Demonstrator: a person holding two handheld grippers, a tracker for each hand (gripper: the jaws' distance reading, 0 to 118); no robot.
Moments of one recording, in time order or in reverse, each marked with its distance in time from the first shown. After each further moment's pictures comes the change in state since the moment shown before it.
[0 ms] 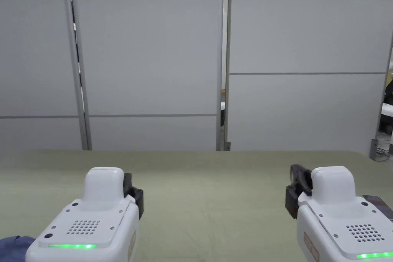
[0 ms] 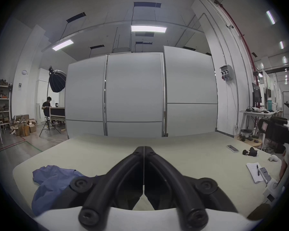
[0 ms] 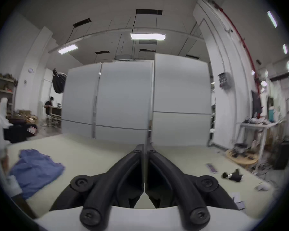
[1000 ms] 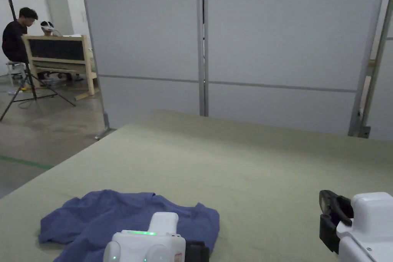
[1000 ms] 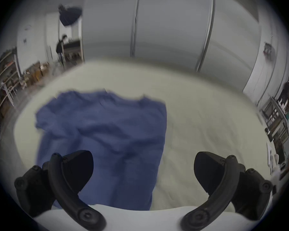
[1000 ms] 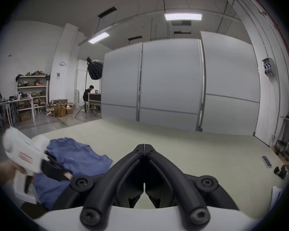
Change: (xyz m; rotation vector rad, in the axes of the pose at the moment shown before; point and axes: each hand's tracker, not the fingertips) left arm -0.206 -0.155 -0.122 -0.857 0.131 0.191; right arm -0.192 -0.051 -0.103 -0.219 0.464 -0.059
